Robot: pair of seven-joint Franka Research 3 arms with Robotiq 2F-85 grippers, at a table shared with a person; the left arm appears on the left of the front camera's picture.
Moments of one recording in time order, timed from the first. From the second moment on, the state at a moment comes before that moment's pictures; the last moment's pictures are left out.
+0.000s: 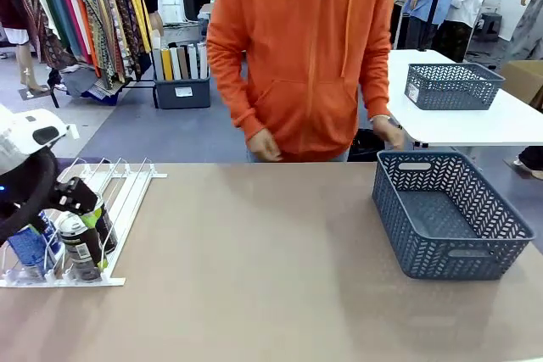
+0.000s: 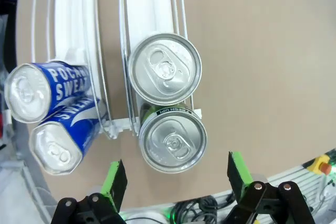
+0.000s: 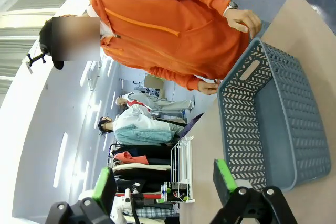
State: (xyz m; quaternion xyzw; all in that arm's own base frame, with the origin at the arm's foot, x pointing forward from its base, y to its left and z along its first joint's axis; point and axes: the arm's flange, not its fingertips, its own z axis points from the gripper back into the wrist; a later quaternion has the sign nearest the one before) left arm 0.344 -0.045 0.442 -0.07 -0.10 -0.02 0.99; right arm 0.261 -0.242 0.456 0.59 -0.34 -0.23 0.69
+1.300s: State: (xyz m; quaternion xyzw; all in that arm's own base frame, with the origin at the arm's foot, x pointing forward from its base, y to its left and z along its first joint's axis) left arm 0.364 -0.052 0.411 -0.05 -0.10 -0.02 0.99; right arm 0.261 -0.242 0.456 0.59 -0.34 -0.23 0.69
